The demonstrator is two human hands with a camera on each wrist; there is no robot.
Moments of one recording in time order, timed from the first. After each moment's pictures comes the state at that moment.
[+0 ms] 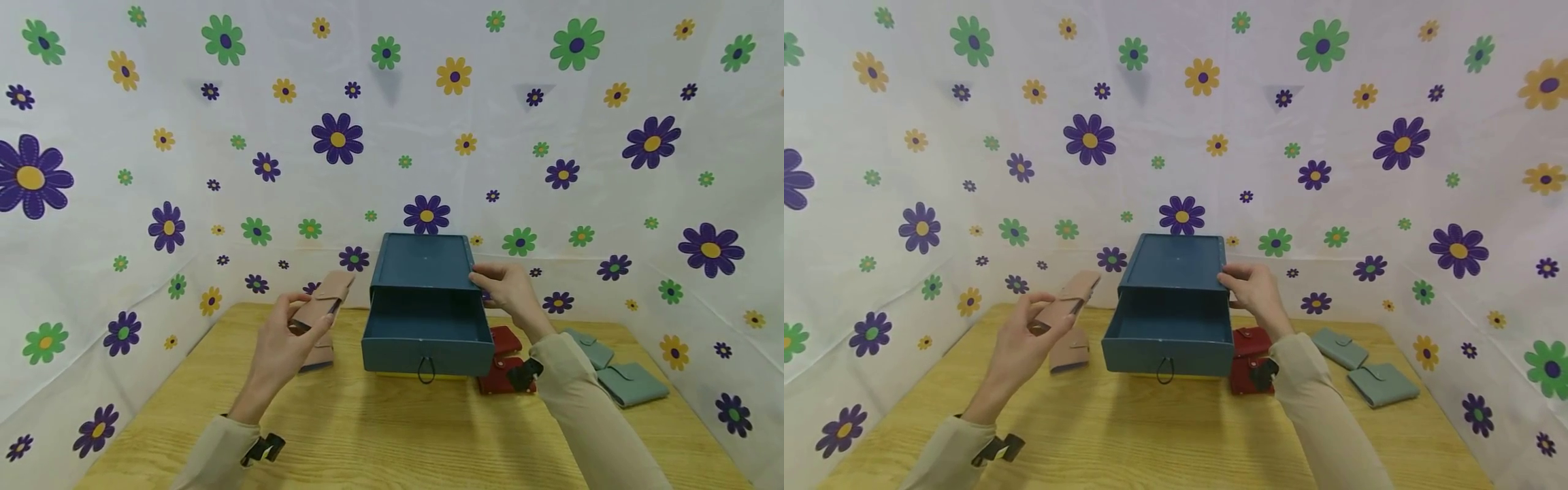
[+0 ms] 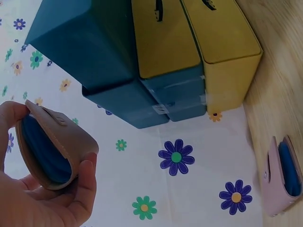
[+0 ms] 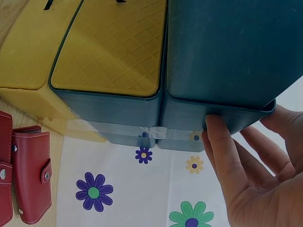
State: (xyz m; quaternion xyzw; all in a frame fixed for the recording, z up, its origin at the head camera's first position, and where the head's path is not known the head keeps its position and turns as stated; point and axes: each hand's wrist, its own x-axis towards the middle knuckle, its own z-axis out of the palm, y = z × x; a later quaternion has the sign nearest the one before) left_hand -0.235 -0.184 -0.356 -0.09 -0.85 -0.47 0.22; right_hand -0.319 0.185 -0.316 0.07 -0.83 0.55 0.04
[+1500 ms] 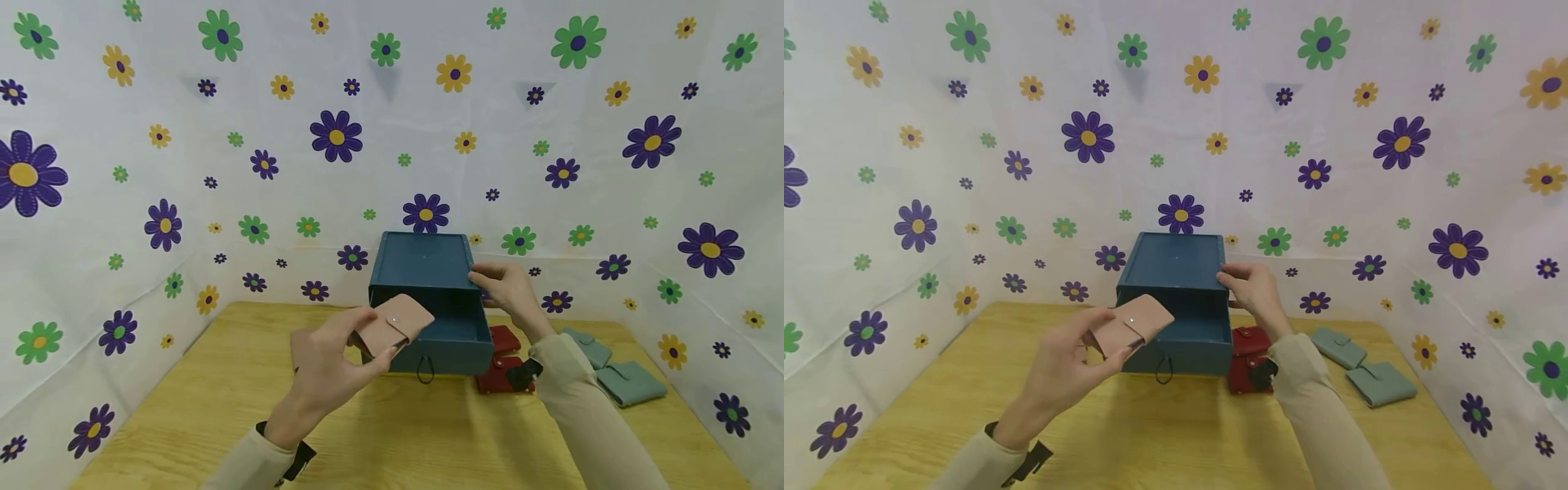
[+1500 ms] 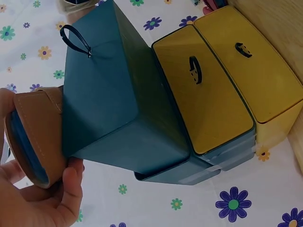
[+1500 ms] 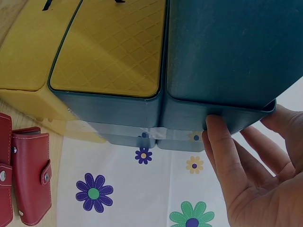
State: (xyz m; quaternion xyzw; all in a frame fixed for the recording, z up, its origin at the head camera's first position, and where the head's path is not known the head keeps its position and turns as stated) left_hand -0.207 -0.115 -0.346 -0.30 -0.81 -0.33 0.38; right_hand -0.317 0.182 -0.314 0.07 -0.83 0.55 0.05
